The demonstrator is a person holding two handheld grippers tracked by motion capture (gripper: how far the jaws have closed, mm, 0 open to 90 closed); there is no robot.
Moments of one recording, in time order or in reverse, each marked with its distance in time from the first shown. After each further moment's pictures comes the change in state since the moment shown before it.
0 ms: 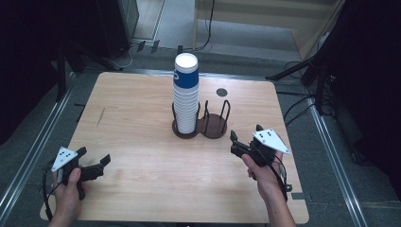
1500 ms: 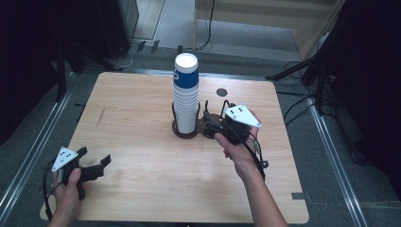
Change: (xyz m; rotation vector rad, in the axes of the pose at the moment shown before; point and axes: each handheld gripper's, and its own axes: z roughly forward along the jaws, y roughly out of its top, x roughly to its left) left arm 0.000 0.000 0.000 -0.001 -0.015 0.006; right arm 0.060 0.058 0.036 -0.029 0.096 -0.042
